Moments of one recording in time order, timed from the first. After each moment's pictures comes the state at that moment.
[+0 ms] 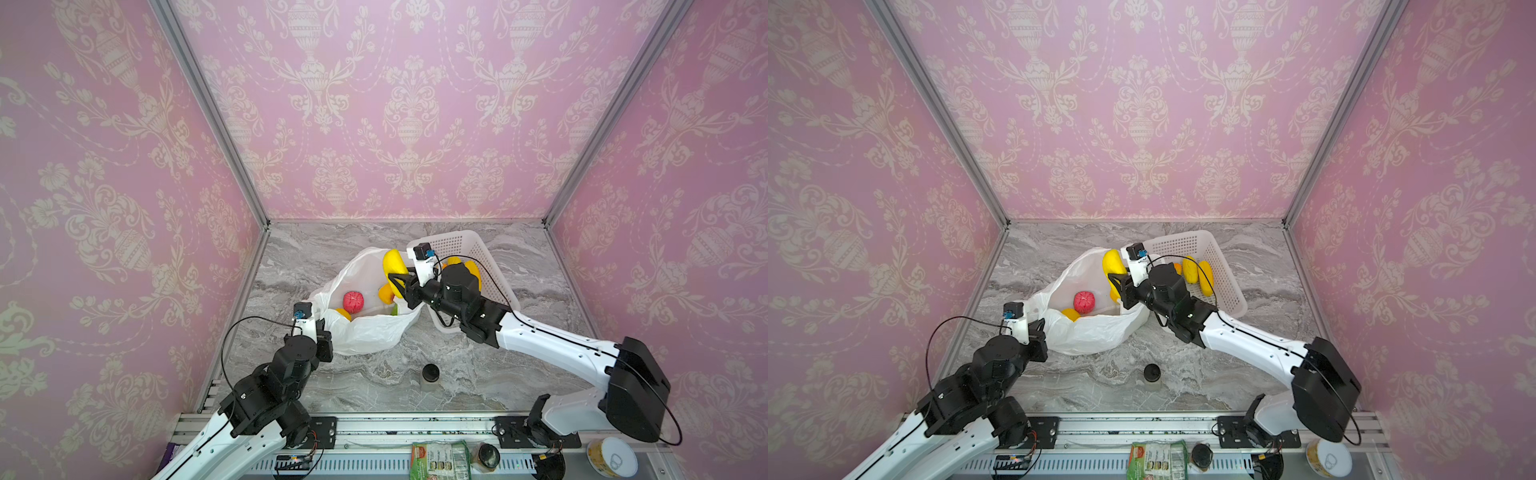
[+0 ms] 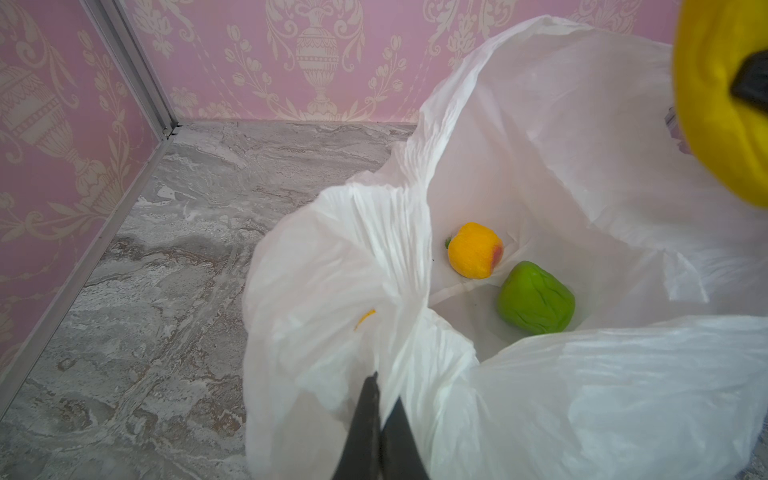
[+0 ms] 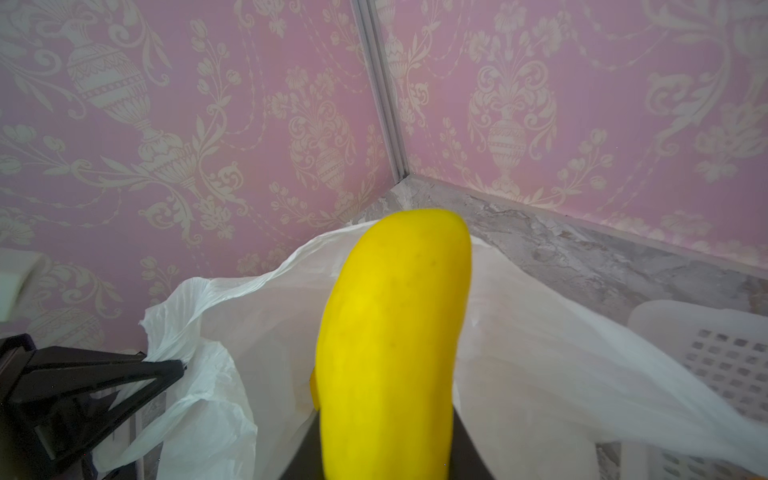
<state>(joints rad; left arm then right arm) -0.76 0.37 0.55 -0.66 -0.56 -0.39 0.83 1.33 0.95 0.24 0.02 0.23</state>
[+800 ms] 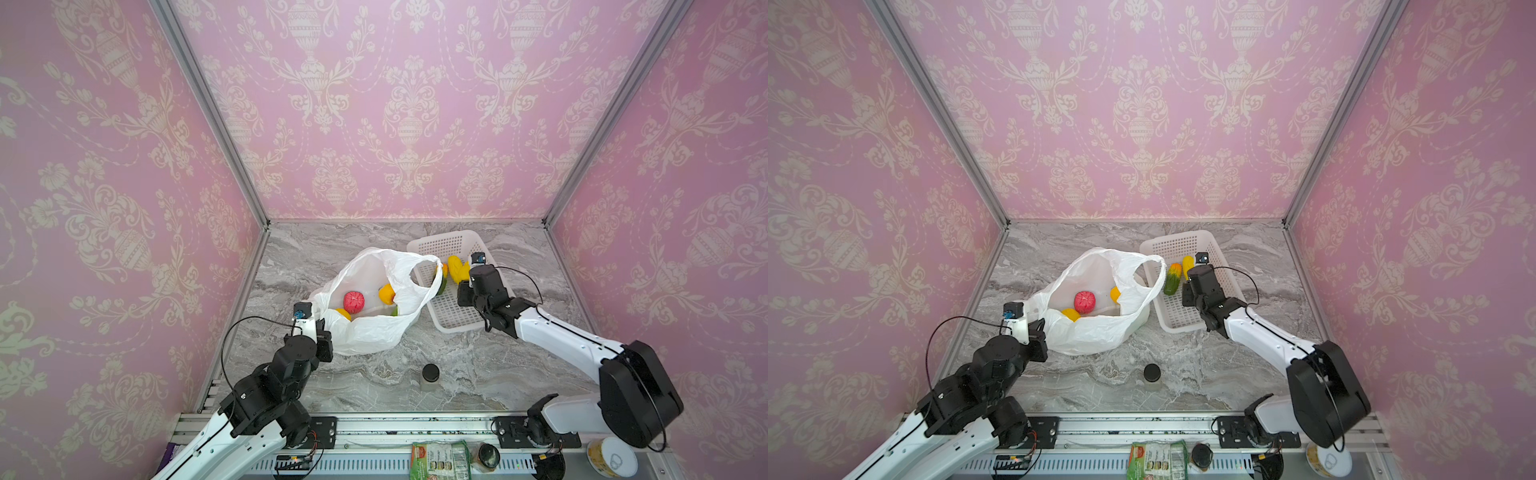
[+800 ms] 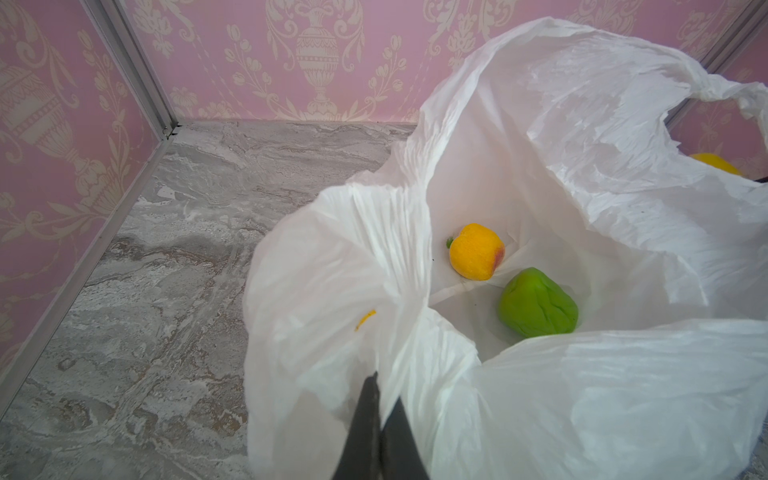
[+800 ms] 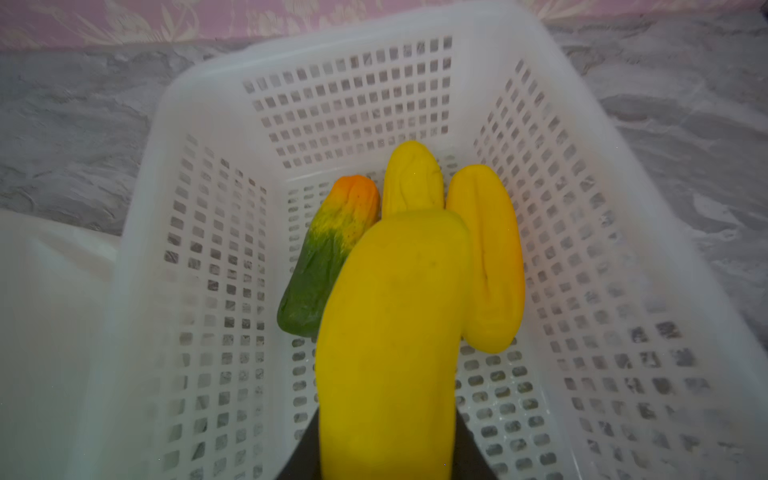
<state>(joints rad) -0.76 0.37 0.55 -0.66 -0.56 -0.39 0.47 1.45 0.82 -0.13 0.26 0.36</state>
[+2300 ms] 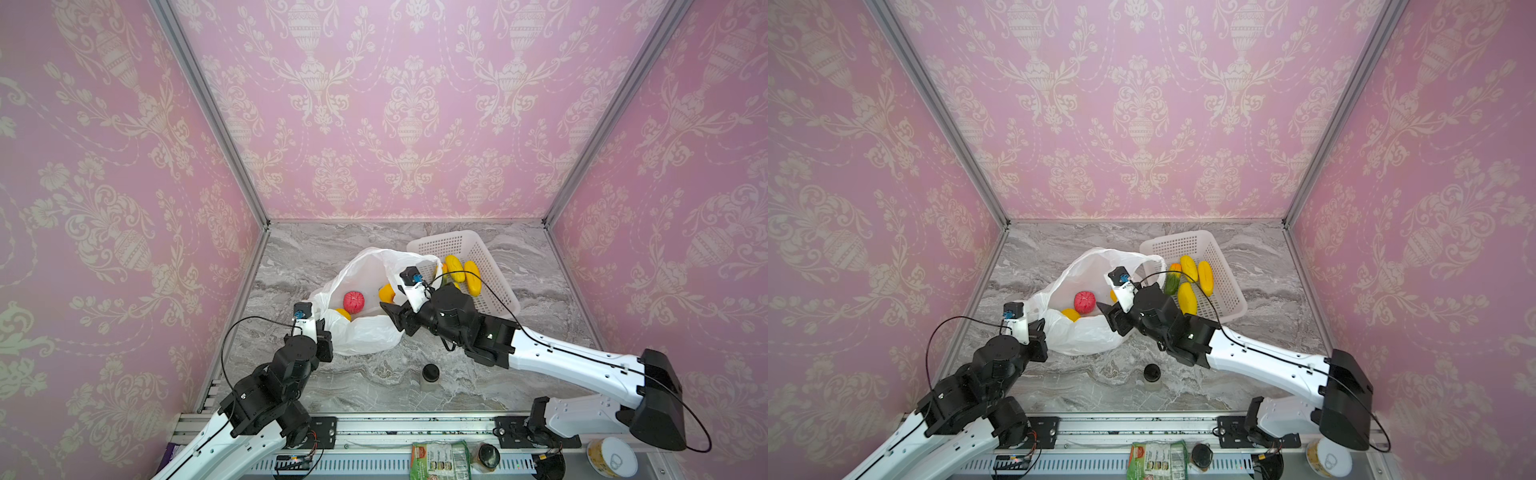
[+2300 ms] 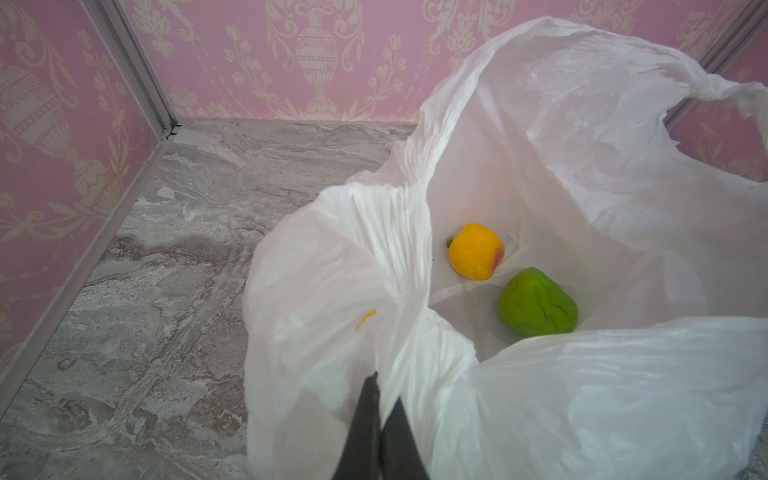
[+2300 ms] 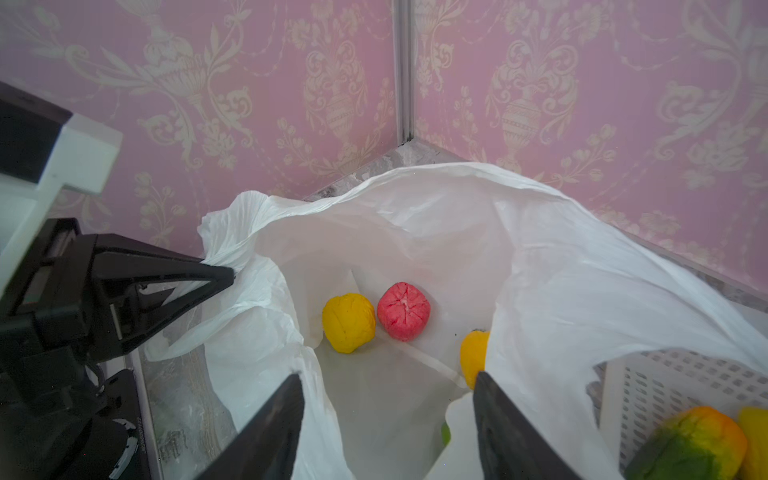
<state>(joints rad) -0.76 0.37 0.55 -0.66 -0.56 -0.39 1.05 1.37 1.03 0.00 0.20 0.12</state>
